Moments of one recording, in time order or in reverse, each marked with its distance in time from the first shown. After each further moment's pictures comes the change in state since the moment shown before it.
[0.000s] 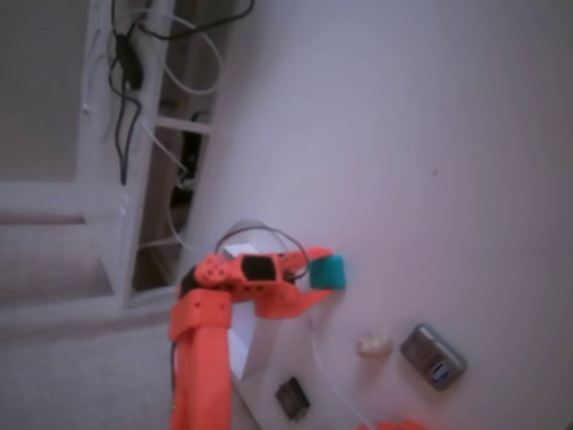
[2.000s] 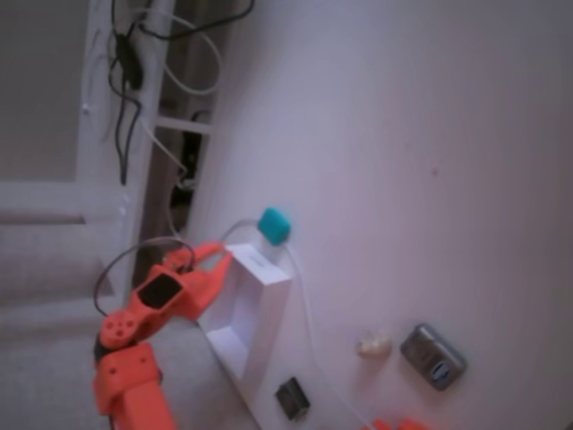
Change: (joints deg) arm -12.3 17.1 -6.6 -25.9 -22.2
